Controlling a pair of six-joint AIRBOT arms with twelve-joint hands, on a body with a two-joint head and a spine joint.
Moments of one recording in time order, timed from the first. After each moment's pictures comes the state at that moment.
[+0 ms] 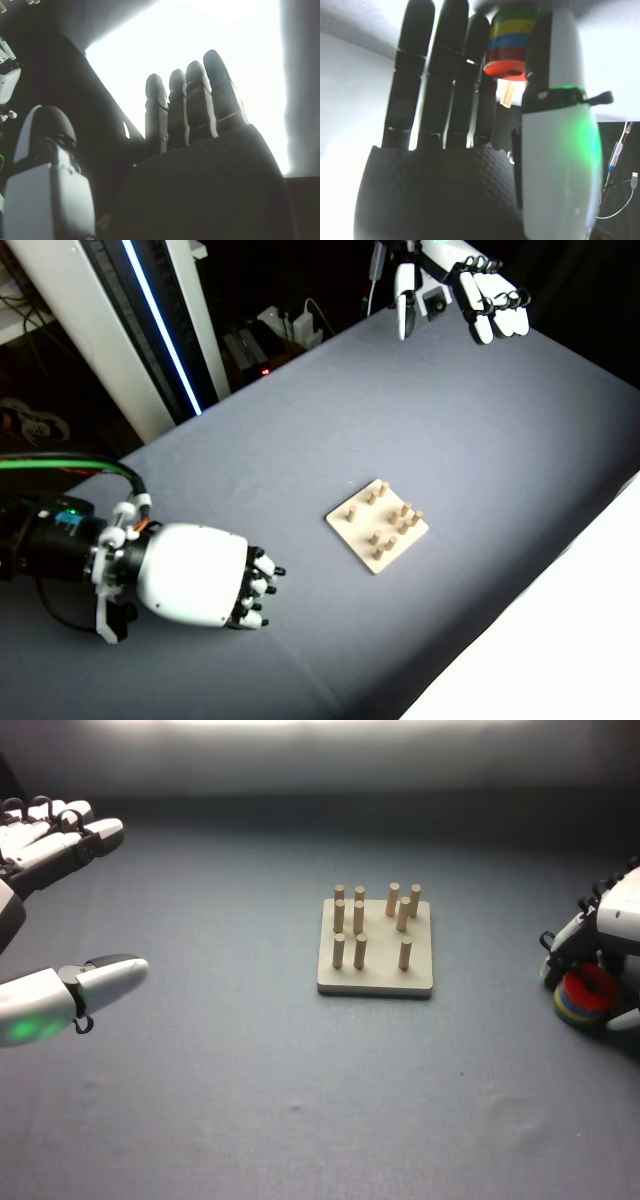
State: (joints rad) left arm 1.23 -0.82 0.89 -0.40 -1.37 0.82; right arm -0.68 -1.05 1.38 -0.49 0.51 -0.44
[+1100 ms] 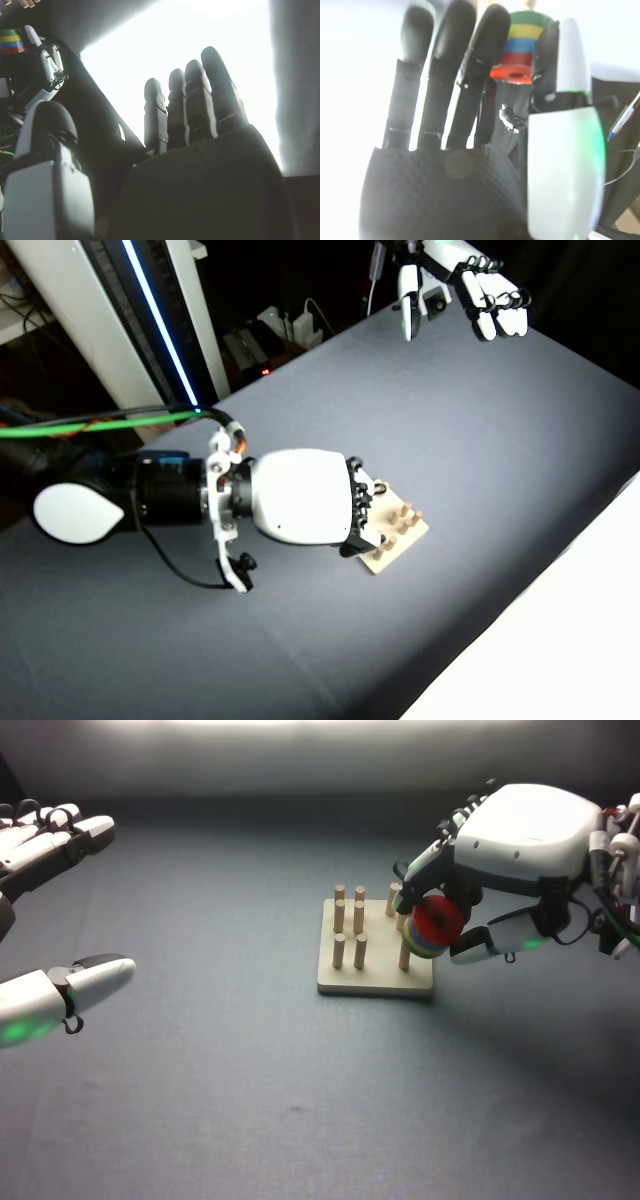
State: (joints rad) left arm 1.26 -0.82 0.89 -0.43 -1.40 0.81; right arm -0.45 -1.26 1.48 -0.56 0.55 -0.44
